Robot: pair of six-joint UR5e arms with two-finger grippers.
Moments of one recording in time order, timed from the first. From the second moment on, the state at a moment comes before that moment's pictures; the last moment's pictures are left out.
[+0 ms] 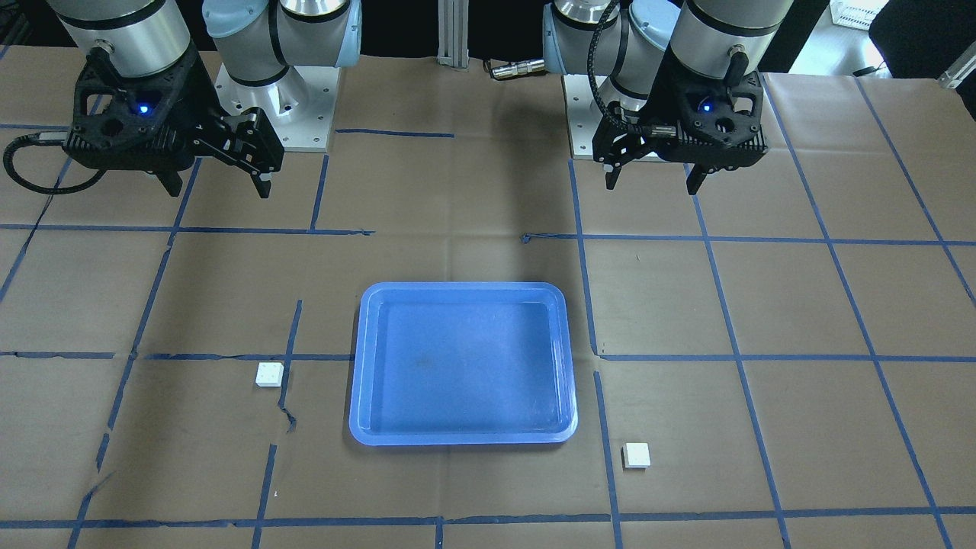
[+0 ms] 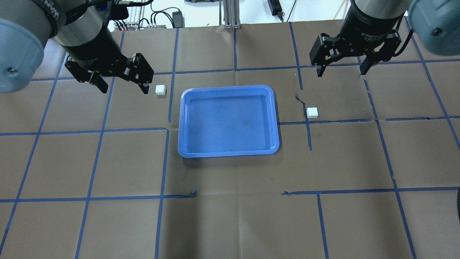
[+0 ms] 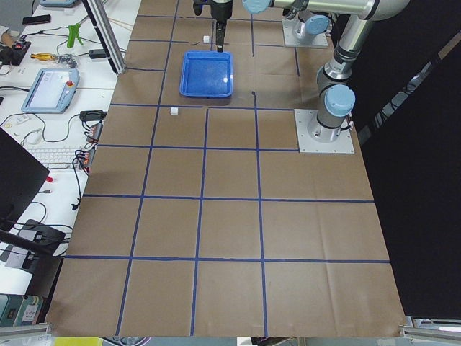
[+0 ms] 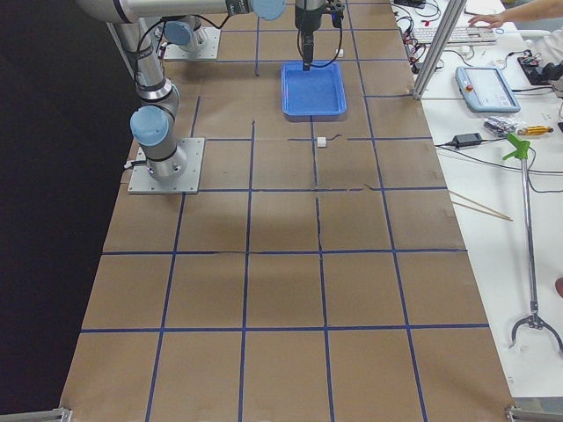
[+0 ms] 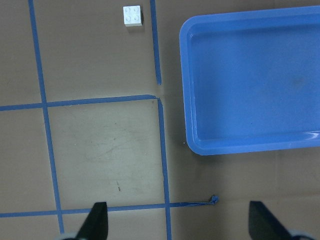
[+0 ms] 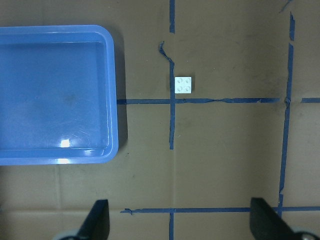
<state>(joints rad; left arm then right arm) -1.60 -1.55 -1.56 -1.59 1.58 0.03 1.58 -1.56 1.51 -1.55 -1.57 0.01</state>
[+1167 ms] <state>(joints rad) -1.55 -1.65 -1.58 -1.53 1.58 0.05 1.58 -1.56 1.51 -1.53 -1.57 0.01</state>
